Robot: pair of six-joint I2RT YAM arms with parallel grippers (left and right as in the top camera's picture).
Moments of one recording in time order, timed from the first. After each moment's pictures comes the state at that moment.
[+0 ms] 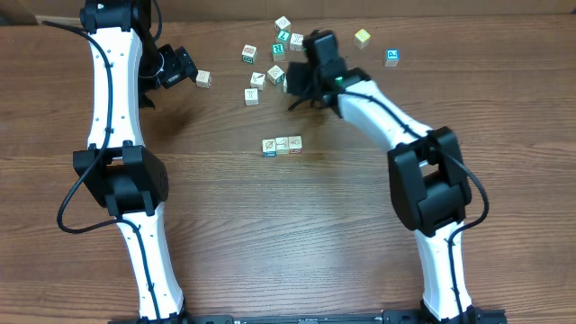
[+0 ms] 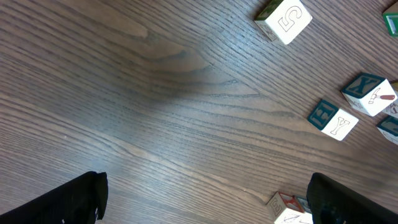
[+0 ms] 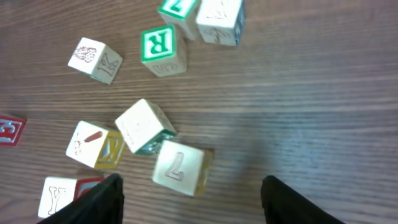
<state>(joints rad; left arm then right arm) 0.07 2.44 2.58 -1.62 0.09 -0.48 0.44 2.30 1.81 -0.34 0.06 0.43</state>
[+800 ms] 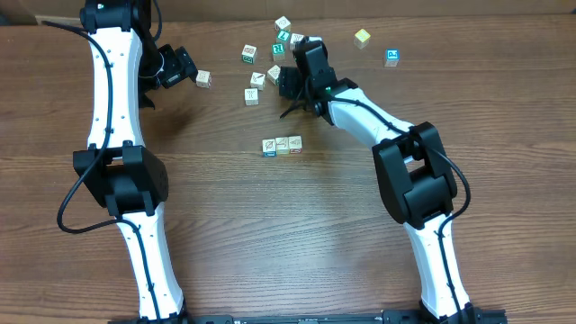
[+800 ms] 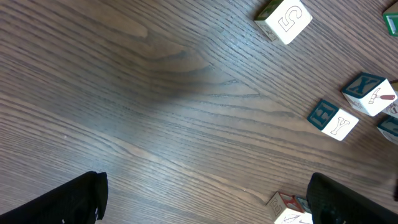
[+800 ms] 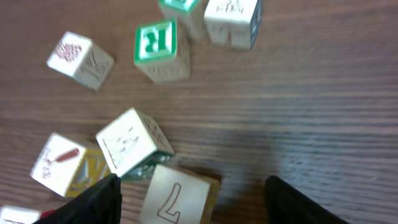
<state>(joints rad) 0.07 2.44 2.58 -1.62 0.09 -0.48 0.45 2.40 1.80 -0.19 0.05 0.41</state>
